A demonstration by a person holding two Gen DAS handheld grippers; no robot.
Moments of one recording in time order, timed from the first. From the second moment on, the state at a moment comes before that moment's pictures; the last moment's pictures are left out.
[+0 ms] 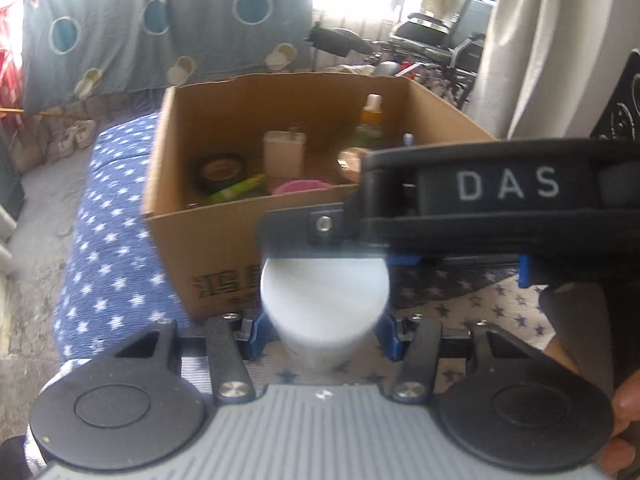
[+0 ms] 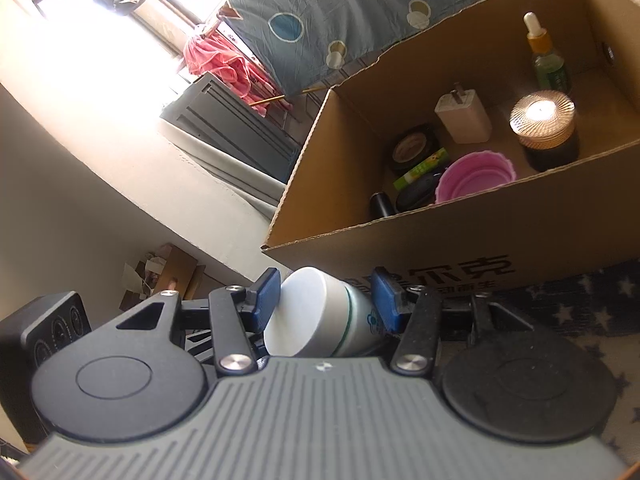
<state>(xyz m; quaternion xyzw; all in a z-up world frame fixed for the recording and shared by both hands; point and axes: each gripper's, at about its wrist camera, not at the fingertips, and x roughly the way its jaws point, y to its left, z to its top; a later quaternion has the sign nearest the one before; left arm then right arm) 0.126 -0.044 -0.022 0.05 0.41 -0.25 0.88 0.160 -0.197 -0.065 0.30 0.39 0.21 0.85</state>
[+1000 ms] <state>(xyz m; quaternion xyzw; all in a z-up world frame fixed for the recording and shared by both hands) 0.112 -0.120 -0.035 0.12 0.38 -0.30 0.87 0.117 -0.279 -0.082 0.36 0.35 0.15 0.85</state>
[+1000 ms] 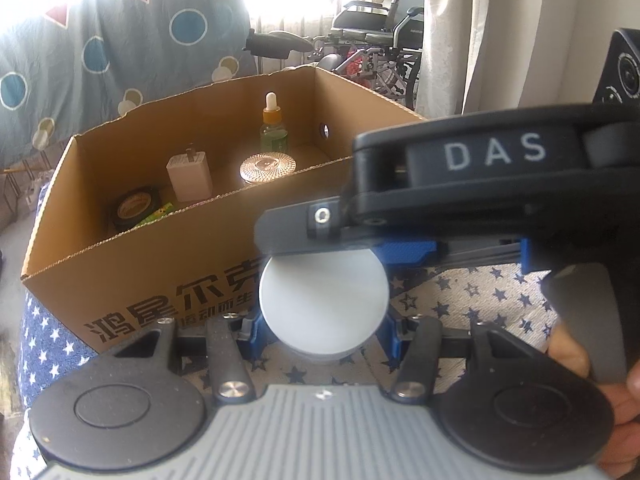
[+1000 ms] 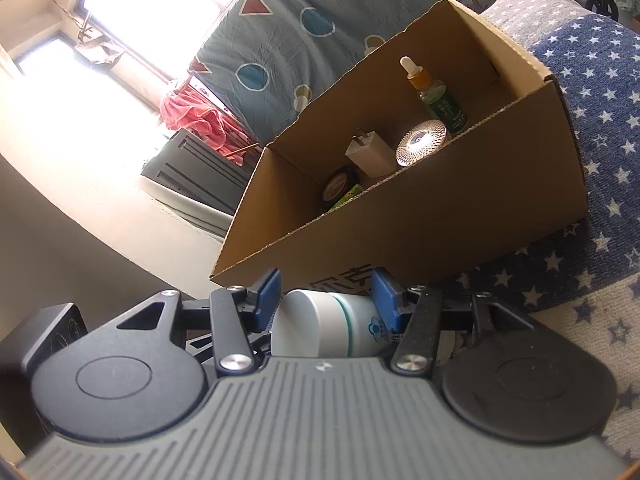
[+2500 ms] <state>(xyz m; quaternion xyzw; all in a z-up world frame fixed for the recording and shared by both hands) 0.111 -0.094 -0.033 0.12 0.42 -0.32 0.84 0.087 -0.310 -0.092 0.39 0.34 0.12 0.85</state>
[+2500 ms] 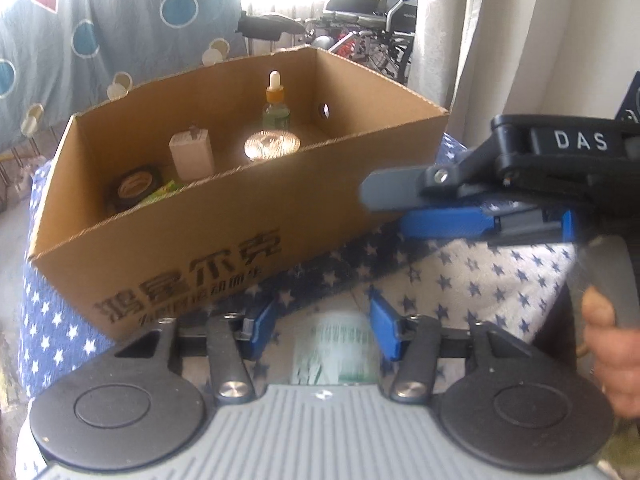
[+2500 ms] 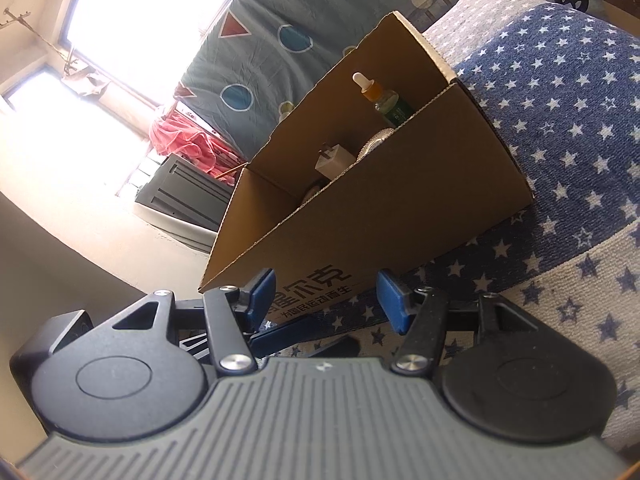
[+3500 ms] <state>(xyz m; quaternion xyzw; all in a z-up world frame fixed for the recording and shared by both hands) 0.078 -0.056 -0.061 0.12 0.51 -0.35 0.78 0.052 -0.266 -0.157 0.47 0.47 0.19 0.72</state>
